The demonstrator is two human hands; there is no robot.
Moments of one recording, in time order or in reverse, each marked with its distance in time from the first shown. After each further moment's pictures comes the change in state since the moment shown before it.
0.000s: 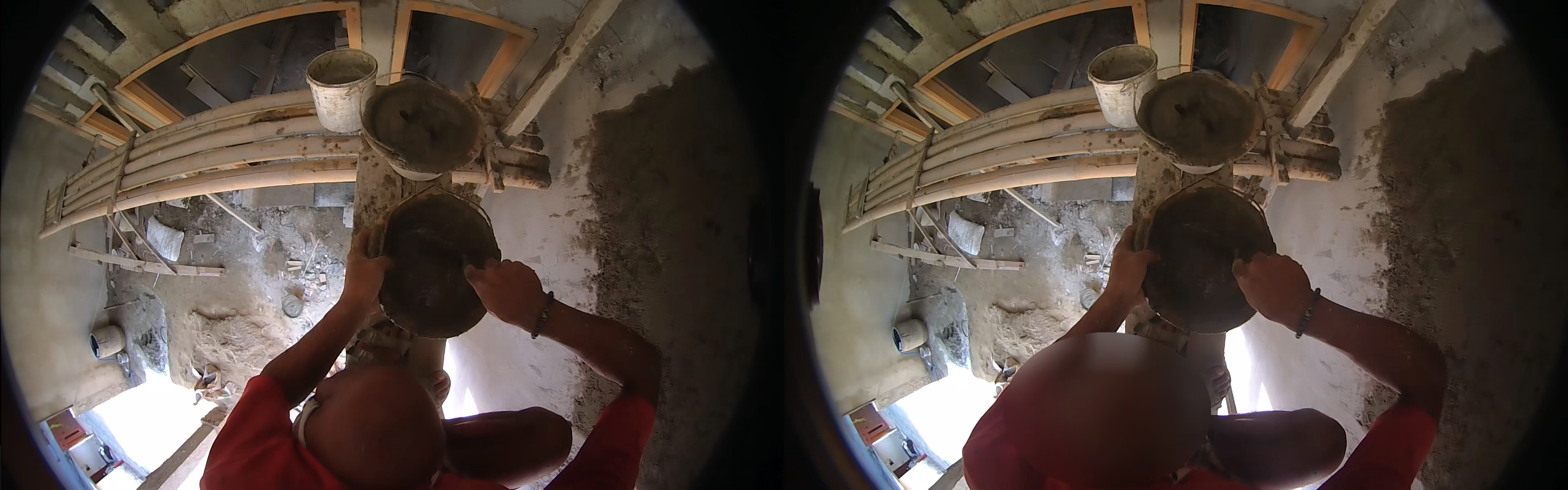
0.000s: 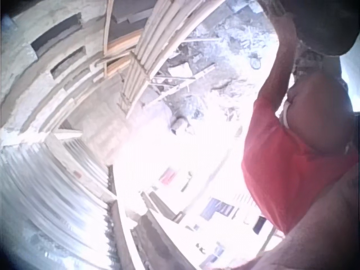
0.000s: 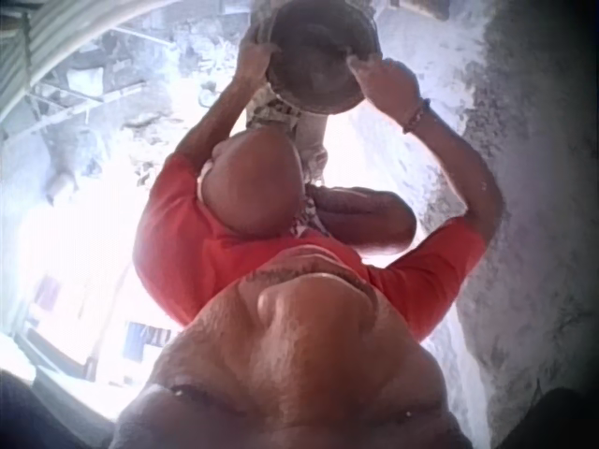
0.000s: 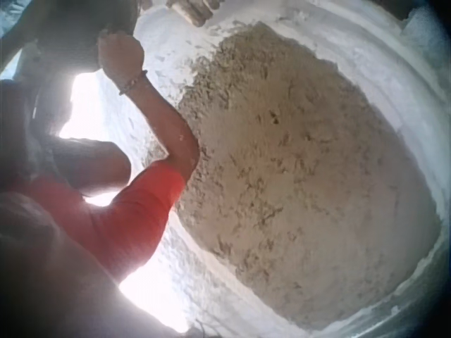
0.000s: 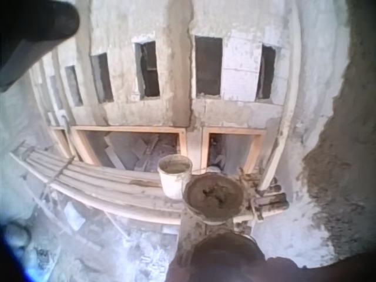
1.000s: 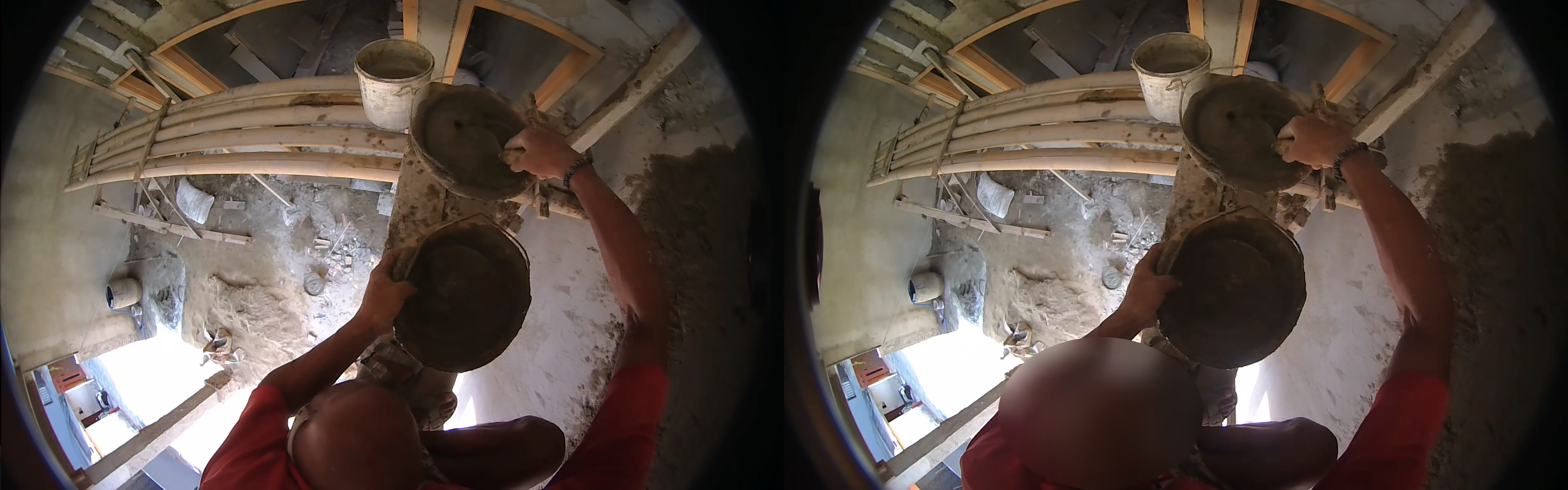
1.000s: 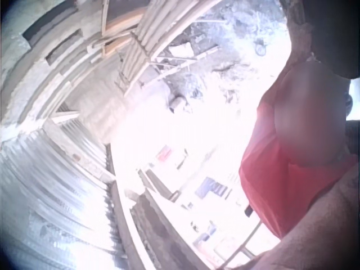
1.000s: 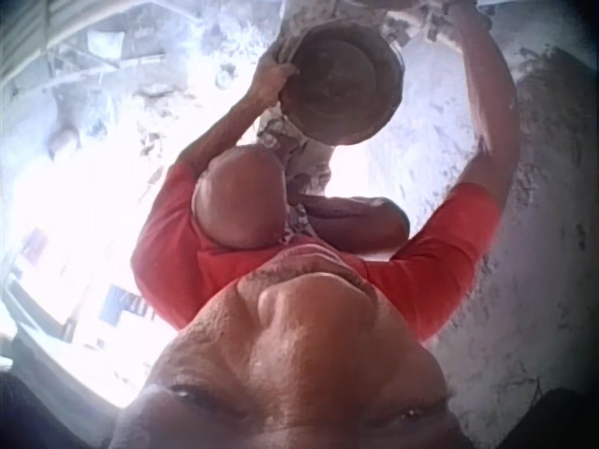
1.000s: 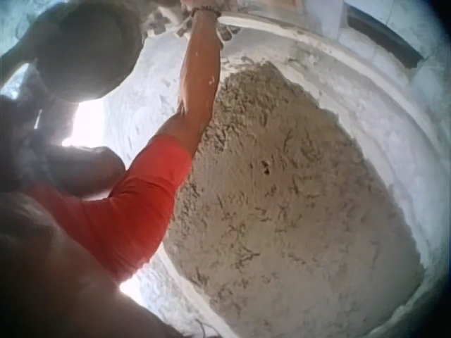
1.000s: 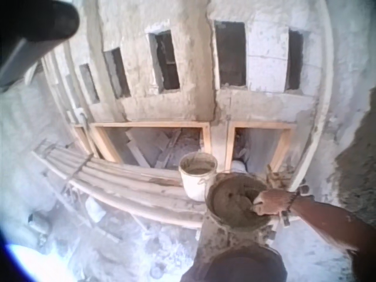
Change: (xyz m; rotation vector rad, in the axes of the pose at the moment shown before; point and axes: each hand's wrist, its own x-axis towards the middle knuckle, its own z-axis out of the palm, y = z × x) left_hand 0.004 0.023 -0.016 0.064 -0.016 -0.125; right_hand 0.239 0.148 -0.049 0.362 -0.189 0.175
